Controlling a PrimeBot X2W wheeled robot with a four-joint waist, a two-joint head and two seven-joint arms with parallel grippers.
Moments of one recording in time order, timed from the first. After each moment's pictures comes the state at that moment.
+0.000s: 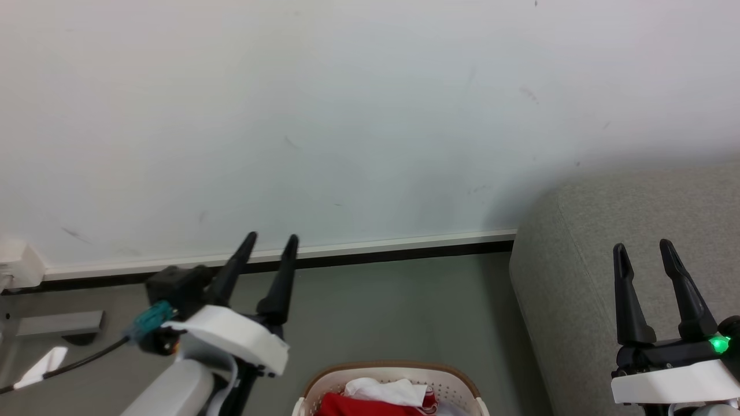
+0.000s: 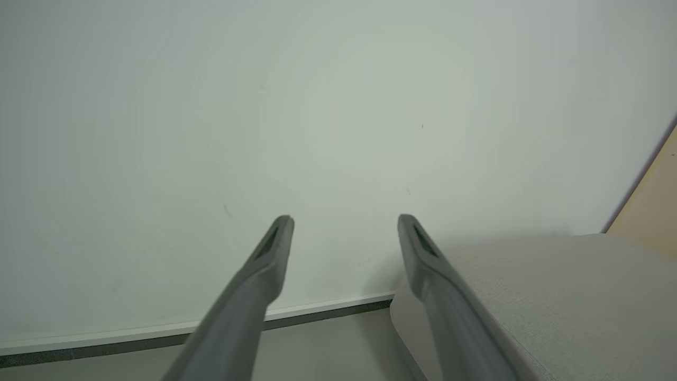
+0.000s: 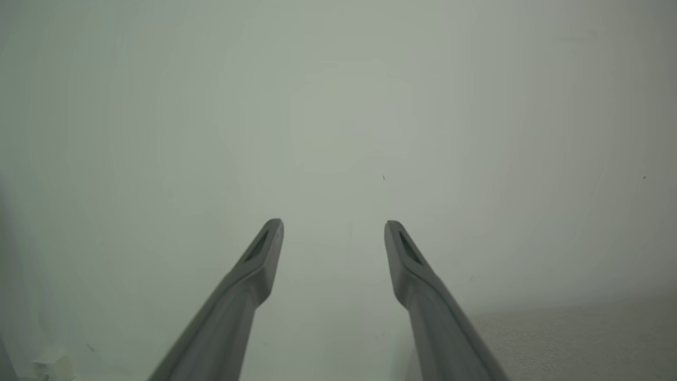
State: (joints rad) left arm -0.43 0.39 -0.63 0.18 -0.77 0.17 -0.26; right arm -0.14 -0.14 0.07 0.07 0.37 0.13 -0.26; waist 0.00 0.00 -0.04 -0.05
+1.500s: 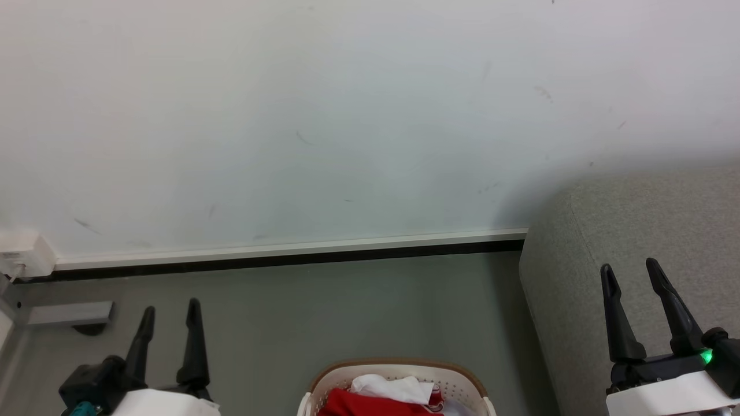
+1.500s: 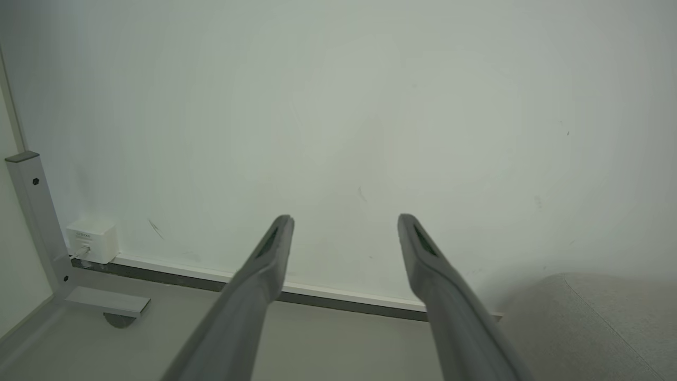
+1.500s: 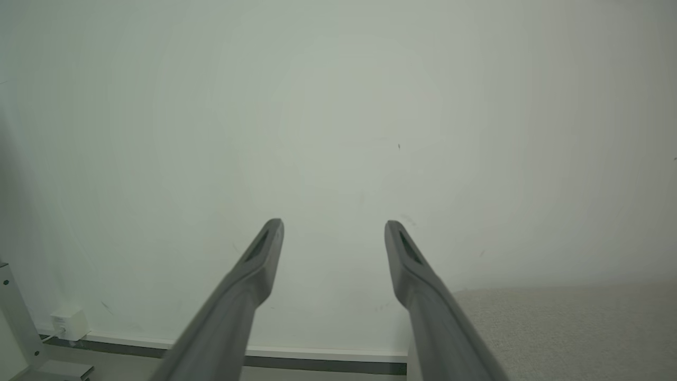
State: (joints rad) left arm -0.06 0.15 -0.04 0.17 -0.36 0.03 -0.26; right arm -0.12 -0.16 0.10 0.12 0.35 0.13 -0.26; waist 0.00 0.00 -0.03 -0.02
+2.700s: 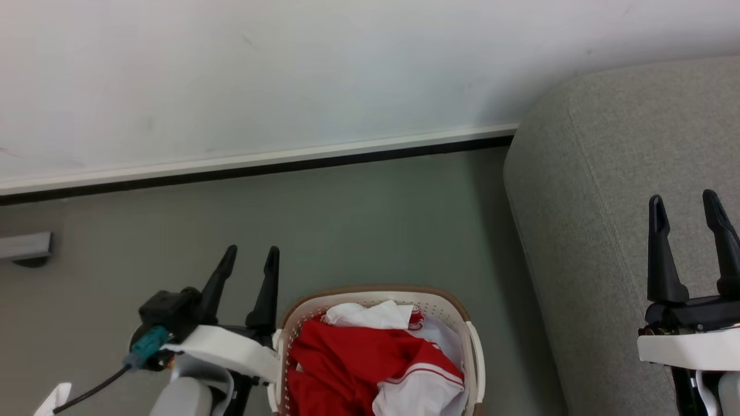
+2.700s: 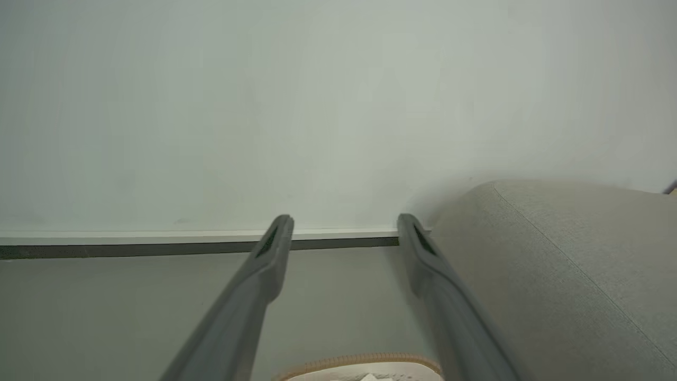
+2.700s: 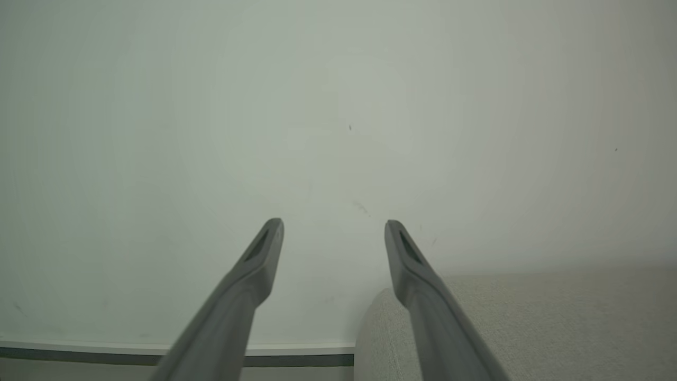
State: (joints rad) left arm -0.29 0.09 -0.14 0.33 -0.30 -0.10 -0.25; right arm -0.22 -0.15 0.00 0.02 0.29 0.13 -0.26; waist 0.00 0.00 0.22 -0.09
